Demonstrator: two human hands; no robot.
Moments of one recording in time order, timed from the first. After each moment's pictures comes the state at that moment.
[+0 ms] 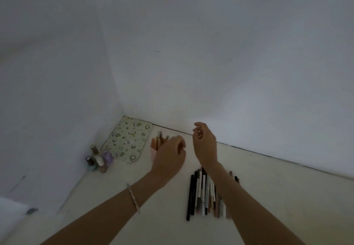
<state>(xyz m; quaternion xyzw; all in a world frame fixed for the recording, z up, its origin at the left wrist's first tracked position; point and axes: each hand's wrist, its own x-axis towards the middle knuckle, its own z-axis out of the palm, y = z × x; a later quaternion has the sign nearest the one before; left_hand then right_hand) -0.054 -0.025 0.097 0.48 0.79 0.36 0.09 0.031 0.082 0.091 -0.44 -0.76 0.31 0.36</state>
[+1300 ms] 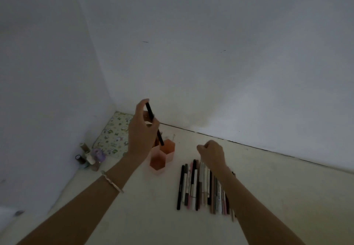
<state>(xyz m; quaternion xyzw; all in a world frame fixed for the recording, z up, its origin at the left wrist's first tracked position) -0.118 -0.007 0.115 0.35 0.73 0.58 0.05 0.075 0.102 0.055 -0.59 -0.71 0.35 0.14</state>
